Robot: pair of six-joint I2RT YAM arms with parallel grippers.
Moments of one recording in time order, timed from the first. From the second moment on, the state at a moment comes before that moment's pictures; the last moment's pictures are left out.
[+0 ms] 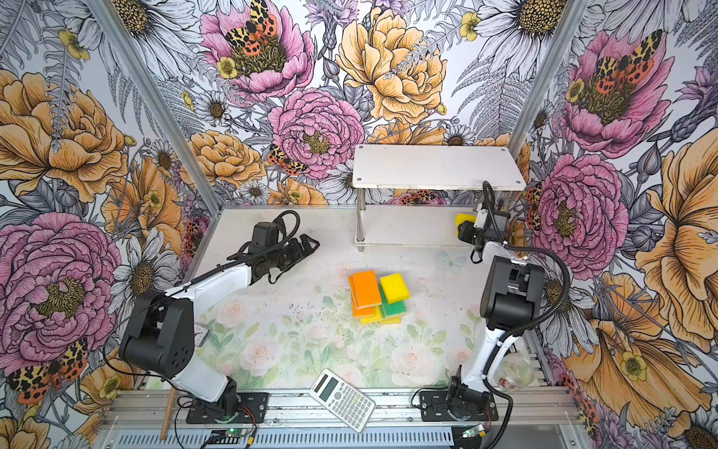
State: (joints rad) left arm -0.30 1.60 1.03 -0.15 0.30 -0.77; right arm -0.33 1.94 1.31 0.00 -0.37 0.16
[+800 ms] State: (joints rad) left arm -0.28 1.60 1.03 -0.15 0.31 -0.77; right arm -0.34 1.99 1.33 -0.07 -0.37 0.20
